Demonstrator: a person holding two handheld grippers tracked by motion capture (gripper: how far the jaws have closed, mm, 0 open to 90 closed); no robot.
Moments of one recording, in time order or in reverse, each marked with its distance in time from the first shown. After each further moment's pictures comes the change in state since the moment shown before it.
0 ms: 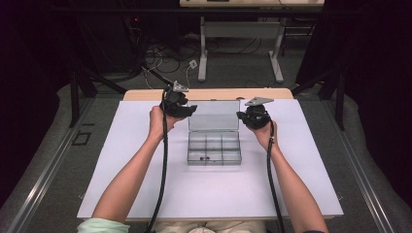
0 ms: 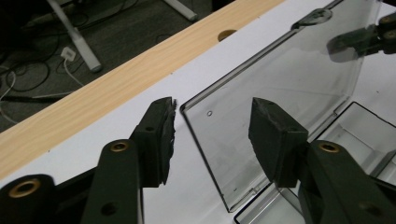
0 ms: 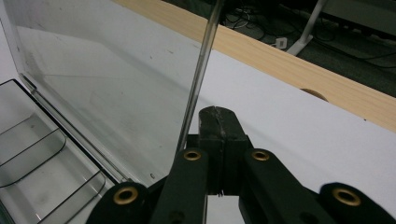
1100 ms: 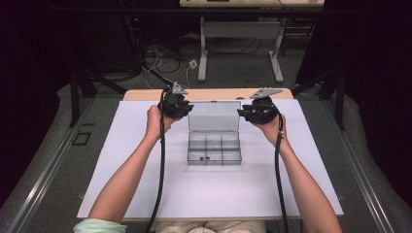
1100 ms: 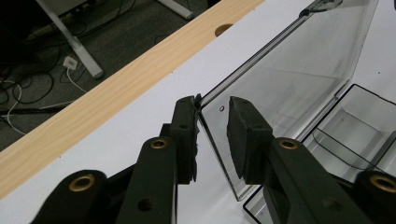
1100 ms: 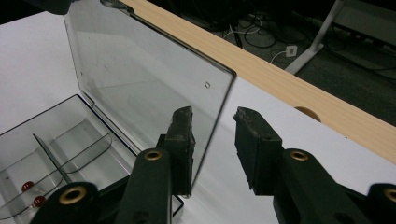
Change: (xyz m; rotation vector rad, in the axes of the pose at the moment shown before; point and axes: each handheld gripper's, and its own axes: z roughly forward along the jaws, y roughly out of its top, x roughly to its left) left arm 0.001 -0.003 -0.007 0.006 0.001 0.066; right arm 0.007 0.039 -0.047 0.016 0.052 -0.035
